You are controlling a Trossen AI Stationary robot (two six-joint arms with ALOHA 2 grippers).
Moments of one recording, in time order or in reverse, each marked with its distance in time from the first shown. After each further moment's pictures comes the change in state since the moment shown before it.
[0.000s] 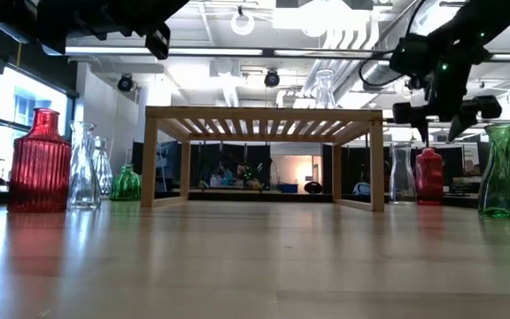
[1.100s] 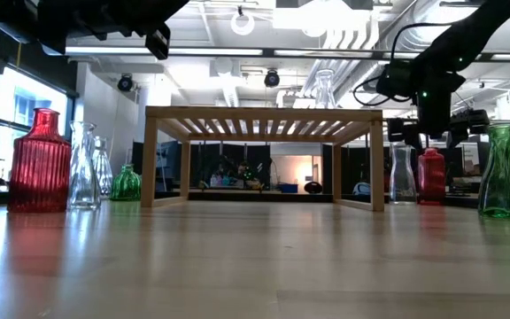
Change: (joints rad) left arm 0.000 0.000 0.000 -0.002 0.001 0.002; right arm -0.057 0.215 -0.002 0.178 0.129 0.070
